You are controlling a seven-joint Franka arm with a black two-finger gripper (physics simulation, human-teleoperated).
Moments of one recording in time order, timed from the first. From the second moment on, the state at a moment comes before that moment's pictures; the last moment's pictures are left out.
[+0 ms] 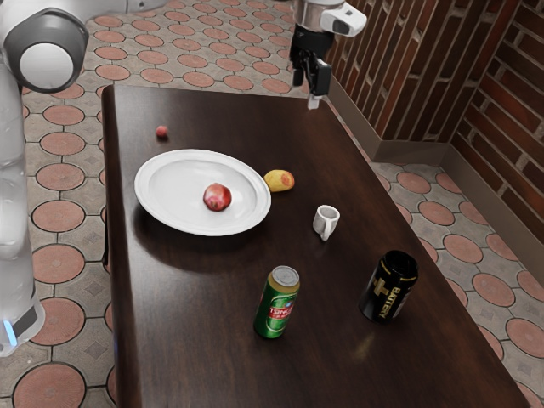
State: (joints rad) arm 0.09 0.02 0.05 -1.40 0.00 1.56 0.09
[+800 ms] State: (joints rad) arm -0.03 -0.52 0.07 -2.19 0.07 1.71 0.11
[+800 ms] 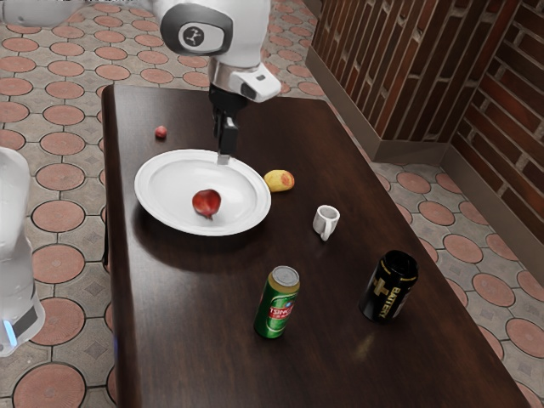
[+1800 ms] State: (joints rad) arm -0.08 -0.52 0.17 -2.43 0.12 1.89 0.12
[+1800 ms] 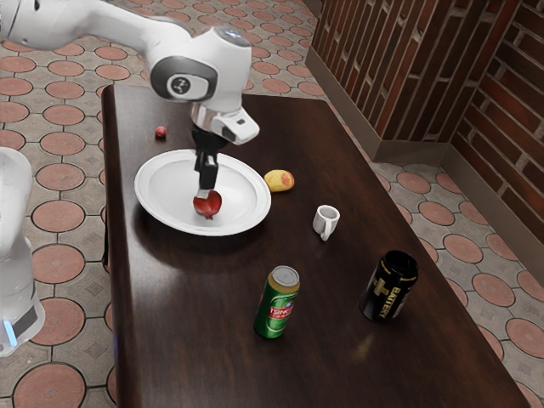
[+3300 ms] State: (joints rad) arm -0.22 -0.49 0.10 -2.33 0.14 1.98 0.11
